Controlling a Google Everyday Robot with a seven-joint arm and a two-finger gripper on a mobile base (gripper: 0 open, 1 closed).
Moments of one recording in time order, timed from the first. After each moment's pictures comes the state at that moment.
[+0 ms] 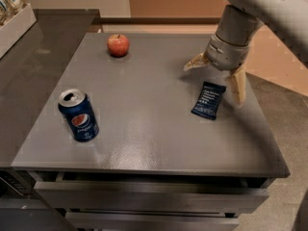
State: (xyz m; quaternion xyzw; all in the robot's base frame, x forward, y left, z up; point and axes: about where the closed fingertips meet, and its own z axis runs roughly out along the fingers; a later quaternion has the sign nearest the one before) arm 0.576 -0.165 0.851 -0.91 0.40 0.03 0.07
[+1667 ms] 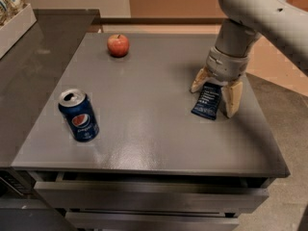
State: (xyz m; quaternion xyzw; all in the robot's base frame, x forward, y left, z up) arm 0.558 -0.170 0.826 -0.90 0.43 0.05 0.04
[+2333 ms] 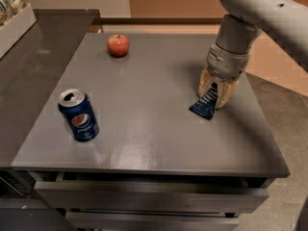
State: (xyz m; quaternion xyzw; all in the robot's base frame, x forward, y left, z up) arm 0.558 -0.169 0.836 -0.90 0.43 0.05 0.04
